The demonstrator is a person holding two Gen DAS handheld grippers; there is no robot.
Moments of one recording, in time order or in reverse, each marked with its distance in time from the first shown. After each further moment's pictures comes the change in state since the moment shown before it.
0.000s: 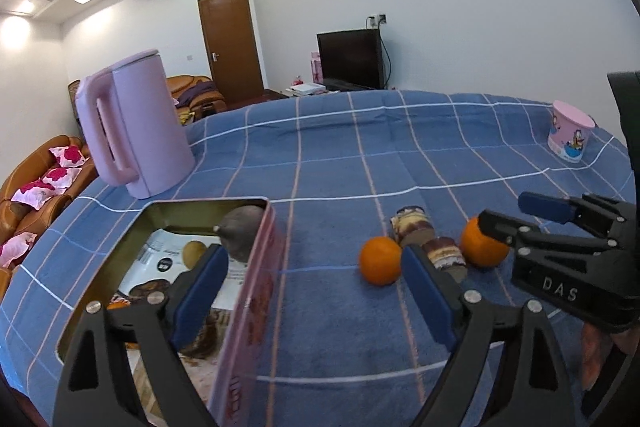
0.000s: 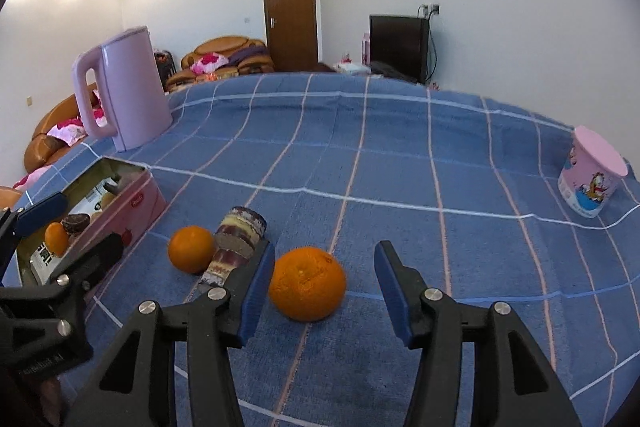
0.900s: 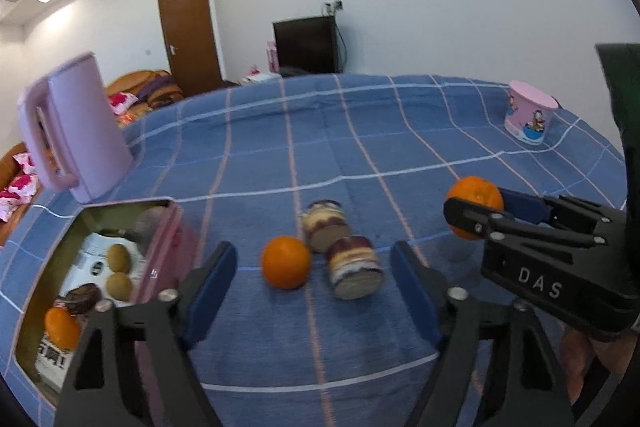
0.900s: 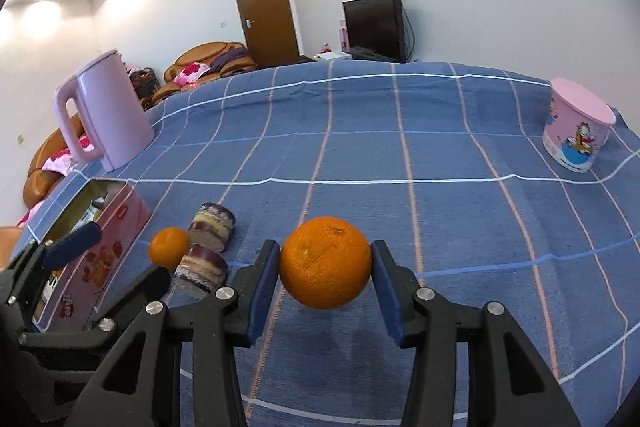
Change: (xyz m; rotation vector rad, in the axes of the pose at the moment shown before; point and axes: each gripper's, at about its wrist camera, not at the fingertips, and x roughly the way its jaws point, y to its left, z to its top) left arm 0.014 -0.052 0.005 0.047 0.064 -0.160; right arm -0.013 -0.035 -0.012 0.151 -0.002 -0.014
